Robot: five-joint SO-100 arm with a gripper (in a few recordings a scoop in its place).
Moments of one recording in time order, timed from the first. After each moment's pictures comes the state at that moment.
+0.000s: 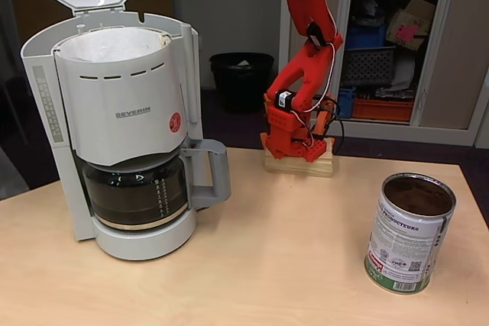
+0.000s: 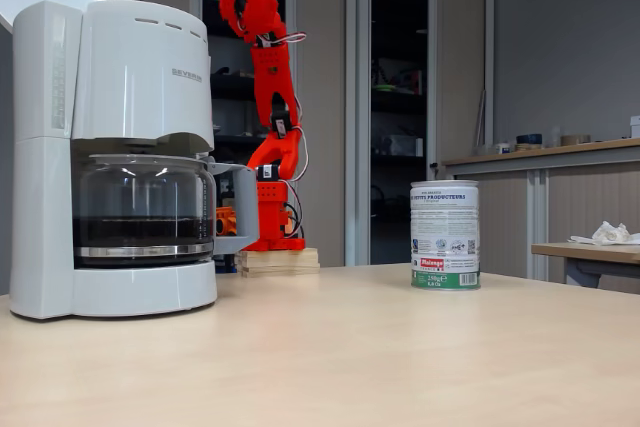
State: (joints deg) arm 28.5 143.9 84.7 51.4 60.2
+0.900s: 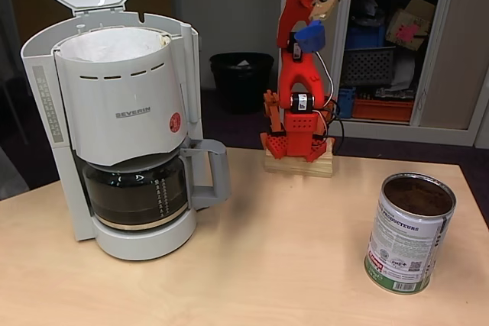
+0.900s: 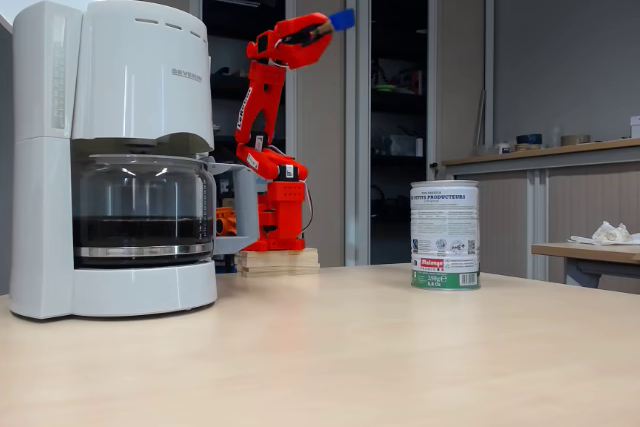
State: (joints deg) arm -15.7 157.8 93.5 73.5 15.6
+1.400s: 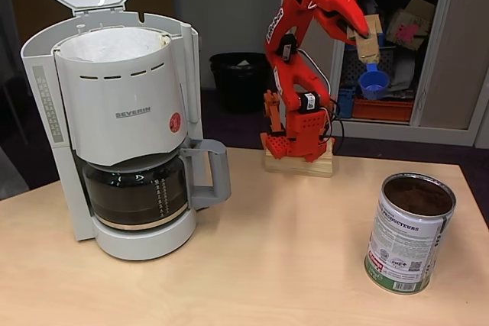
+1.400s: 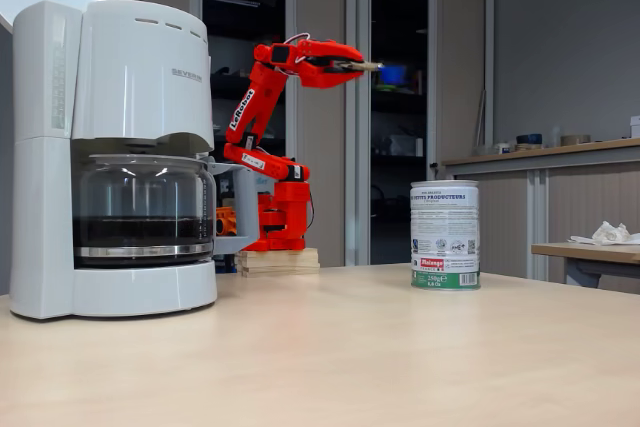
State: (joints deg) arm -34.5 159.7 104.4 74.6 14.2
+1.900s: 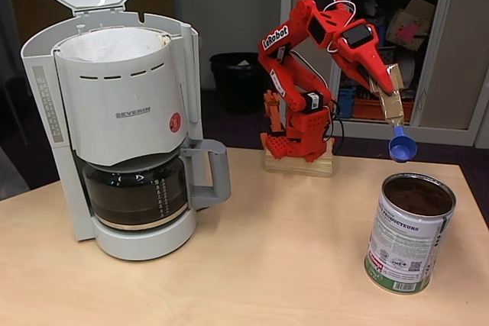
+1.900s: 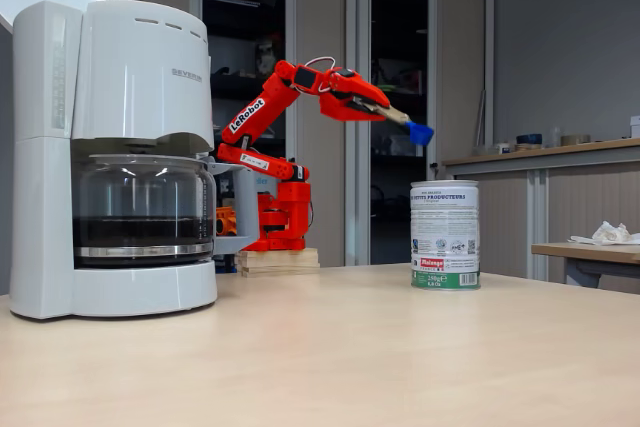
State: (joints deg) arm -42.5 161.4 125.2 66.4 18.8
